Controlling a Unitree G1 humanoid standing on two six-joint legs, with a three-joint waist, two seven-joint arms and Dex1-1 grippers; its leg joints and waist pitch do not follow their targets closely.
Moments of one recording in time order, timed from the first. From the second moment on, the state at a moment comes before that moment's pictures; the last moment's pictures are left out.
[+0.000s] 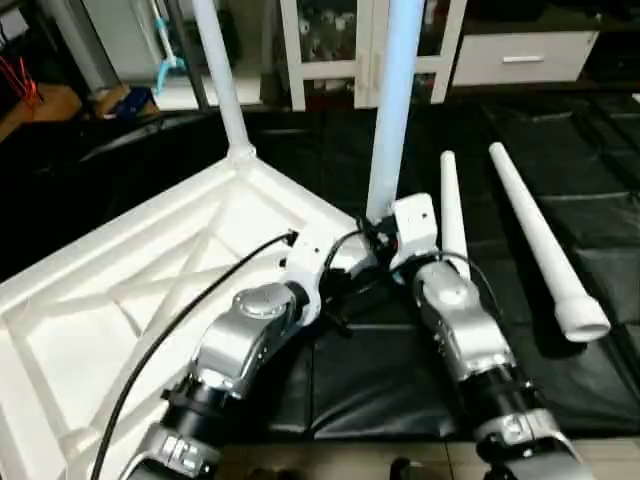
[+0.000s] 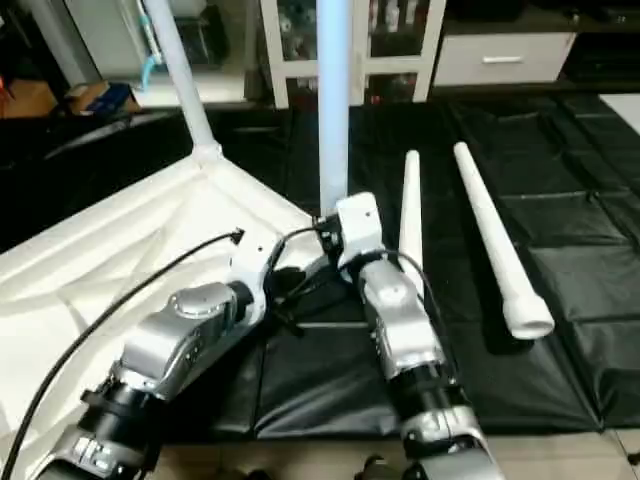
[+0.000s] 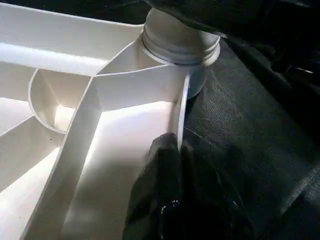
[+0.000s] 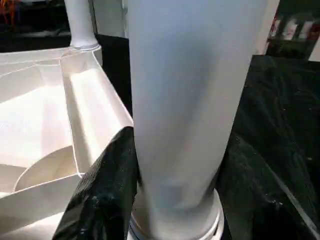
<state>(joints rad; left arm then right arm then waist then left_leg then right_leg) -0.45 0.07 -0.24 0.20 -0.12 0.61 -0.37 -0.50 -0.03 0.05 0.50 0.03 0.04 0.21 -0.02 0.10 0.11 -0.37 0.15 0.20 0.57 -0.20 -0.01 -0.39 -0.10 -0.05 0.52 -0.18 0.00</state>
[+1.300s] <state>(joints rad) -0.25 0.53 -0.37 -0.21 -0.24 0.65 -0.90 -0.45 -0.49 0.18 0.29 0.30 0.08 1.30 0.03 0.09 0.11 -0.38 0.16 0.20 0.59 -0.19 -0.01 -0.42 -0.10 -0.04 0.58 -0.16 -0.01</state>
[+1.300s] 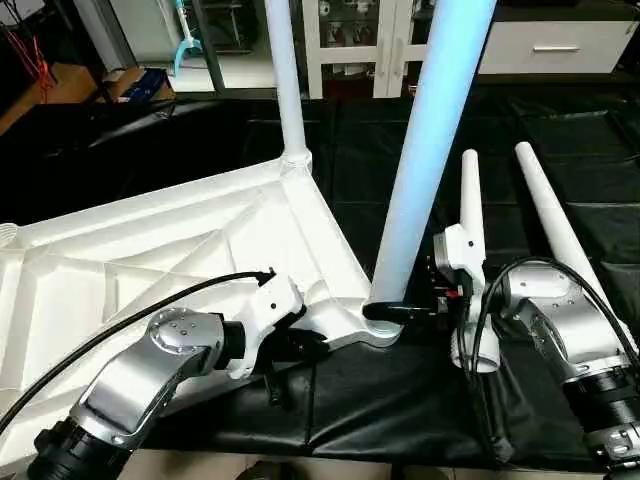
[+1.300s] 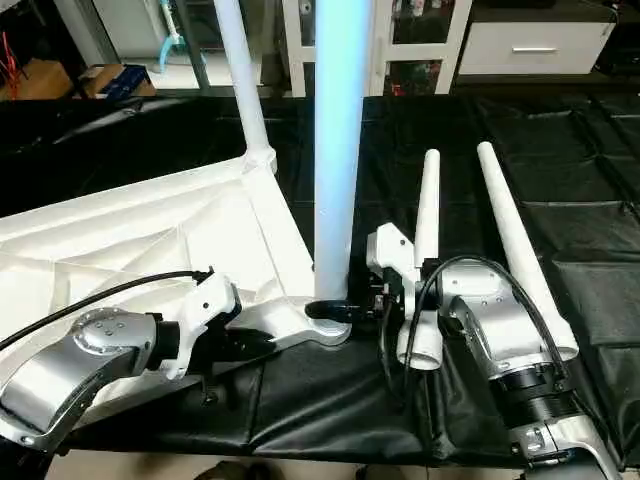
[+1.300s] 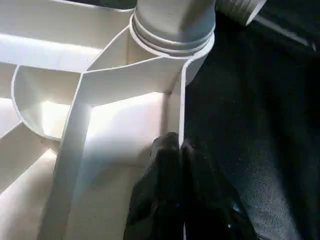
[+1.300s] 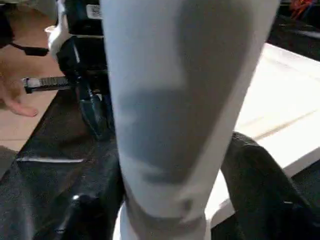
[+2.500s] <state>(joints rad) -0.41 0.11 -0.25 0.15 -0.16 0.63 -0.43 -0.50 -0.15 0.08 0.48 0.09 0.06 0.40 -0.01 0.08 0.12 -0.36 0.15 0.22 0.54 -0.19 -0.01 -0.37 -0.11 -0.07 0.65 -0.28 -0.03</state>
